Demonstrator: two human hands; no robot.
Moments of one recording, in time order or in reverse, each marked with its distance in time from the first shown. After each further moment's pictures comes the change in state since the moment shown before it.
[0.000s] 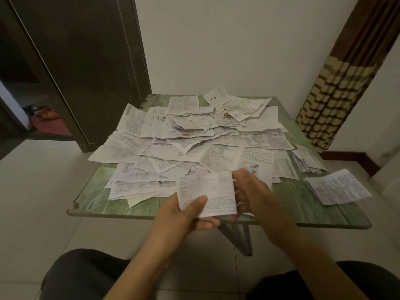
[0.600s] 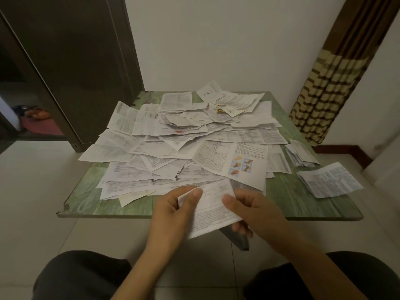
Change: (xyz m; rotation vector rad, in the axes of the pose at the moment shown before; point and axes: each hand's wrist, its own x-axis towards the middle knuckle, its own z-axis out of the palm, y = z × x) left_hand 0.007 -0.016 0.005 0.232 0.121 0.237; right_hand -0.015 0.011 -0.010 -0.088 -0.095 0.101
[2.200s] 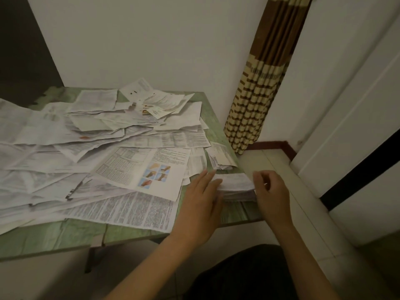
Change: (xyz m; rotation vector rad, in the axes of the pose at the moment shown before) left_hand 0.056 -0.060 0.207 0.600 -0.254 0.611; right_hand -0.017 0.091 -0.193 -0.439 0.949 -0.016
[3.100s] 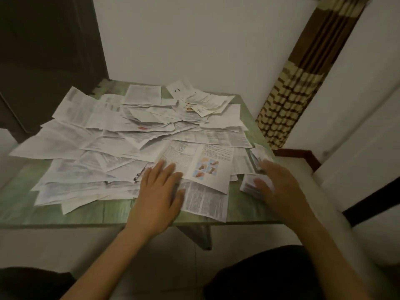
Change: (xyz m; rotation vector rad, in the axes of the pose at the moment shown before) left_hand -0.061 -0.101 -0.133 0.388 -0.008 -0.148; right_hand -0.029 -0.071 0.032 -0.432 -0.284 -0.391
